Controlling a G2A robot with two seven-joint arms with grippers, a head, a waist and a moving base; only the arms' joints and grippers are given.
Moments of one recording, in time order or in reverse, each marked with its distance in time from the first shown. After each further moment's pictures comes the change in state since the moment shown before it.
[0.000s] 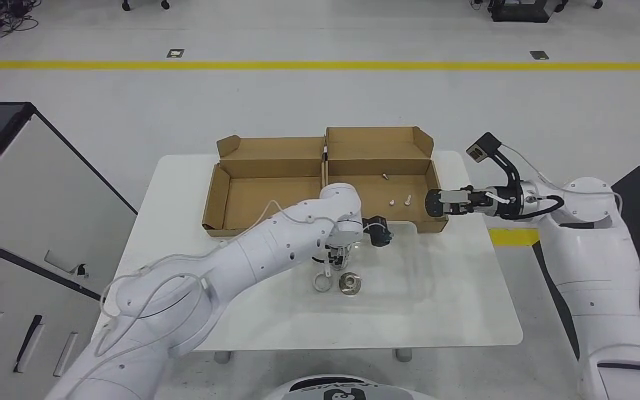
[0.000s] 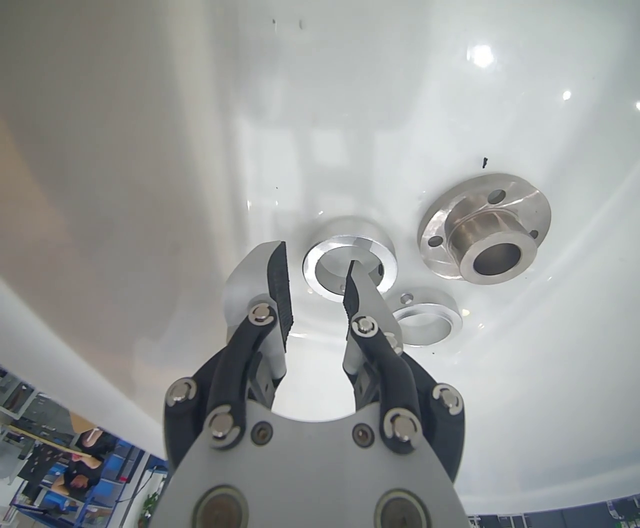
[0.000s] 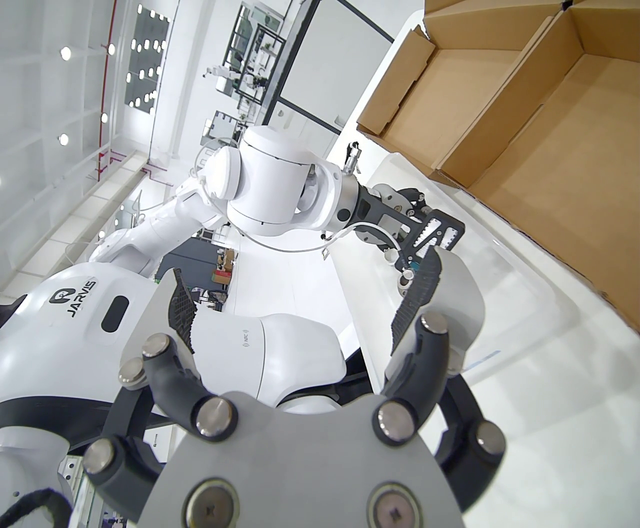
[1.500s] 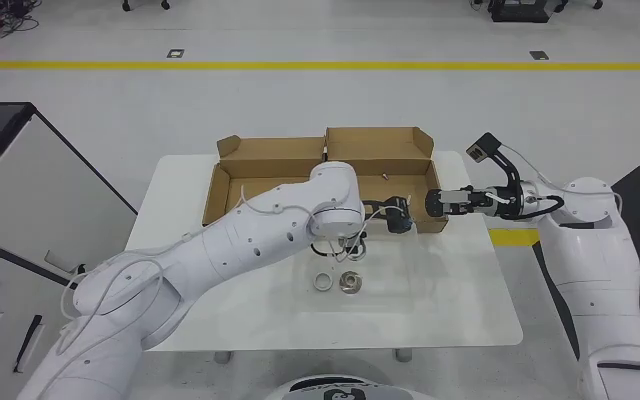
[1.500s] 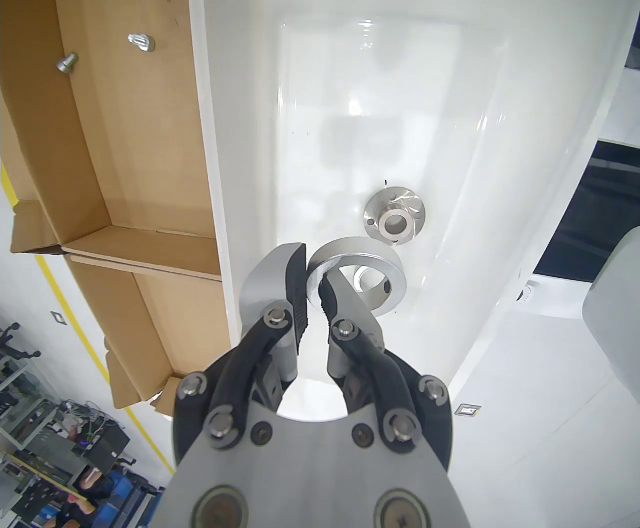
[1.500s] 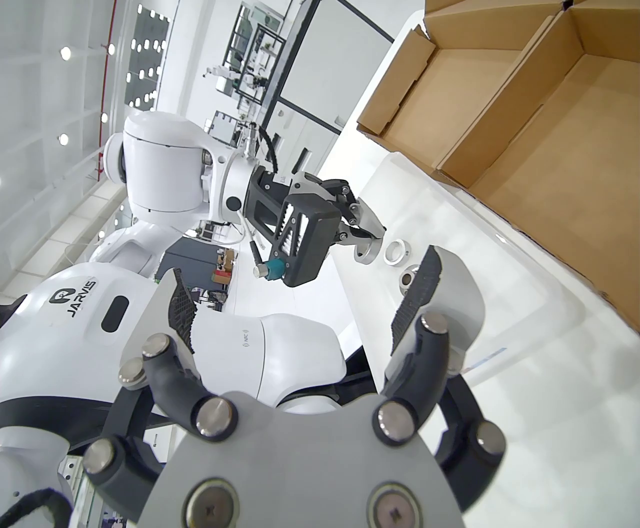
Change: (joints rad) left arm -0.047 0.151 -0.131 -0.423 -0.108 0.098 -0.100; right arm 0.000 0.000 0.000 0.000 0.000 0.000 0.000
